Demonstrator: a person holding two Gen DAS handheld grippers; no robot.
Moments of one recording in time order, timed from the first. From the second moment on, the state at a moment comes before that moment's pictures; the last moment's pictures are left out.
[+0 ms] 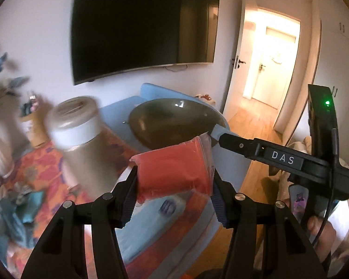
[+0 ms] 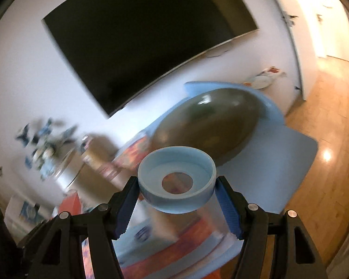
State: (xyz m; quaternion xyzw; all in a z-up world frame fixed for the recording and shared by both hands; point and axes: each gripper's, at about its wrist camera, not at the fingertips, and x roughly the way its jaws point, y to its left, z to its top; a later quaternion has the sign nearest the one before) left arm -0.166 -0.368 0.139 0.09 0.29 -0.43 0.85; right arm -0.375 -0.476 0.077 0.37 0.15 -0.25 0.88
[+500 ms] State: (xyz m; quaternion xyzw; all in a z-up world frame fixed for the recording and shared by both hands) left arm -0.090 -0.505 0.111 0.10 0.34 -0.40 0.85; right arm -0.333 -0.609 0.057 0.43 0.20 -0.29 0.83
